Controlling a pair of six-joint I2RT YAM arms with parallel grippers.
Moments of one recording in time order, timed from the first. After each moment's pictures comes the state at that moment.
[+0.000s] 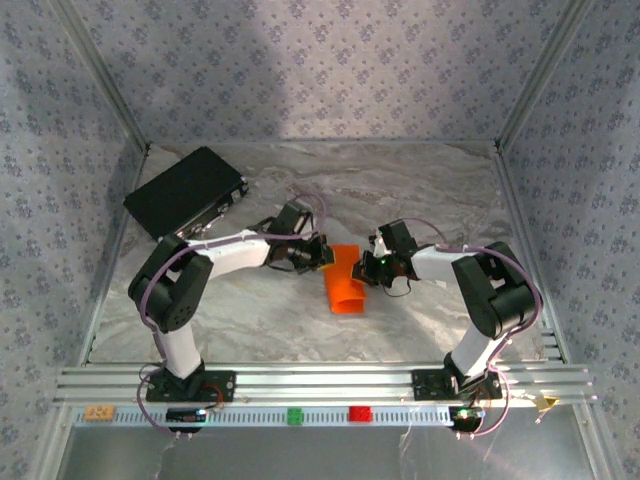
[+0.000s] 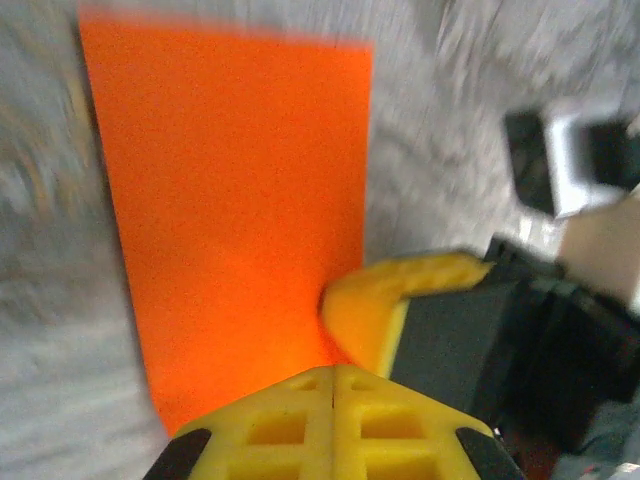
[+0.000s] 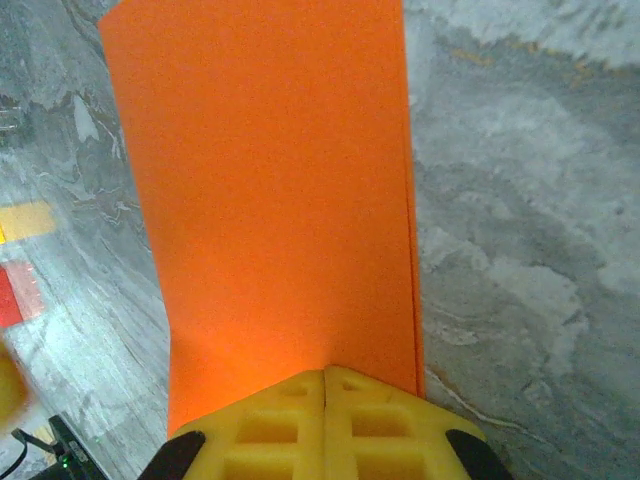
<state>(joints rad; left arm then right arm) -0.70 1.79 1.02 -0.15 0.52 -0.94 0.43 1.68 0.71 -0.08 -0.53 0.72</state>
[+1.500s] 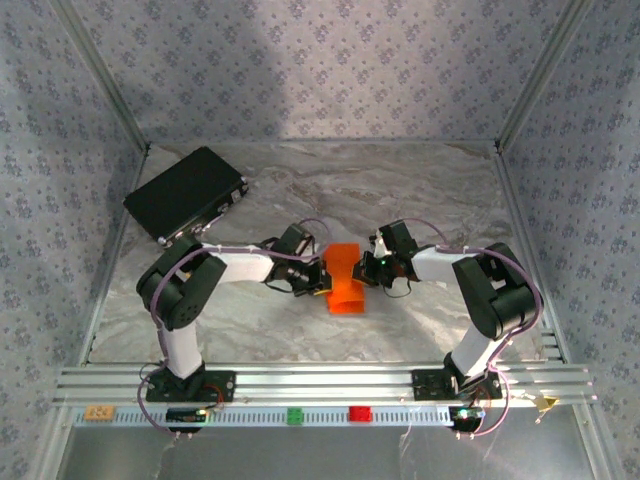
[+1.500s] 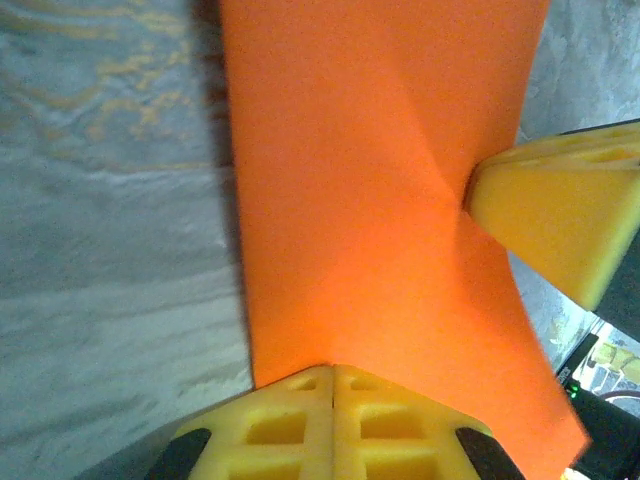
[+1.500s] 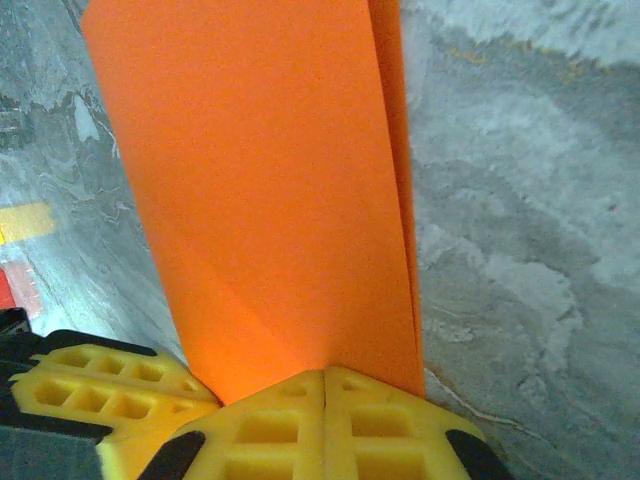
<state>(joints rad) -0.73 1.82 0.91 -0.10 0.55 -0.87 0.43 1.67 0.70 -0.07 -0.52 0.72</state>
